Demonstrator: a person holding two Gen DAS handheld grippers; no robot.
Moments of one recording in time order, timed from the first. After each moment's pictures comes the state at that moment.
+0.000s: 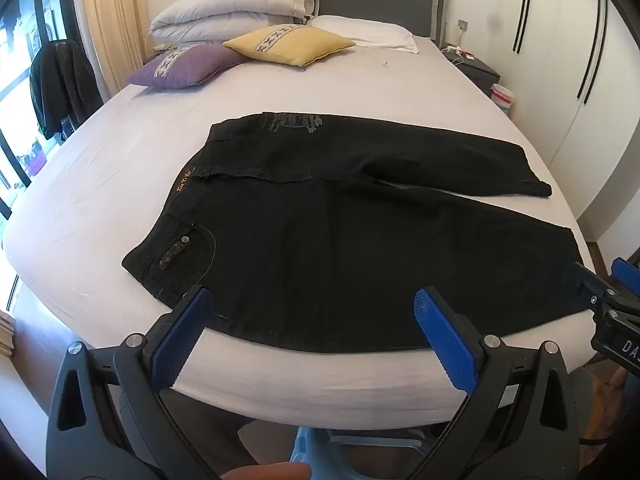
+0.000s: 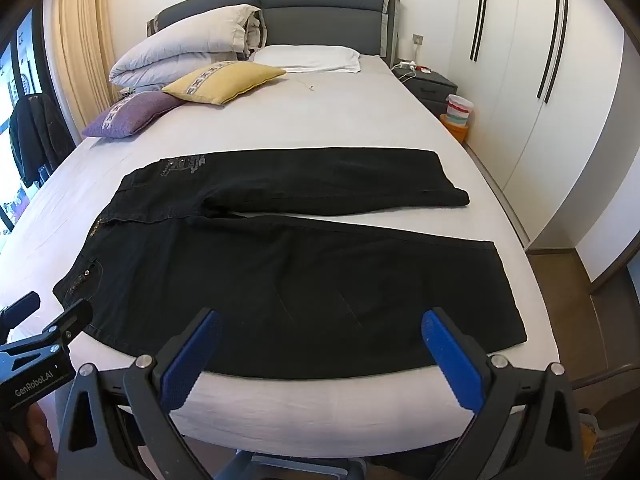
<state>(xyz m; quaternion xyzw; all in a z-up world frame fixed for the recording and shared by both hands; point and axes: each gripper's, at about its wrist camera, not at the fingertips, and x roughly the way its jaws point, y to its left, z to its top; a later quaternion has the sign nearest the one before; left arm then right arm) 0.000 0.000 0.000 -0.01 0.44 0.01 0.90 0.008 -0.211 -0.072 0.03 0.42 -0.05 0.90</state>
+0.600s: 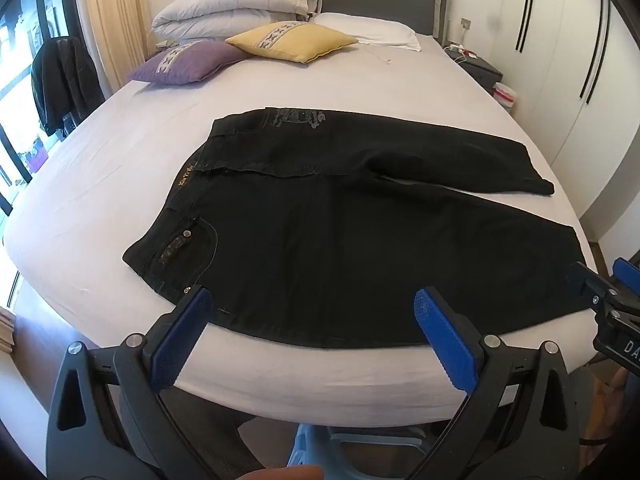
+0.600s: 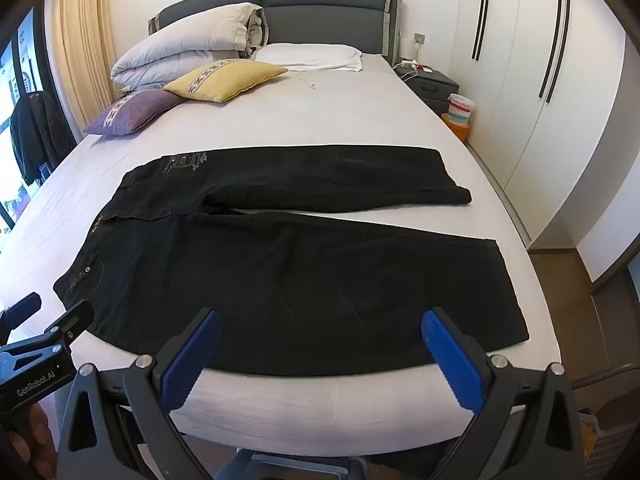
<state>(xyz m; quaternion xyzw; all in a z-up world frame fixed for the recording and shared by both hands) -0.004 0.007 -0.004 -0.01 0.45 0.01 0.89 0.007 -0.211 -0.075 0.03 0.42 -0.05 0.90</state>
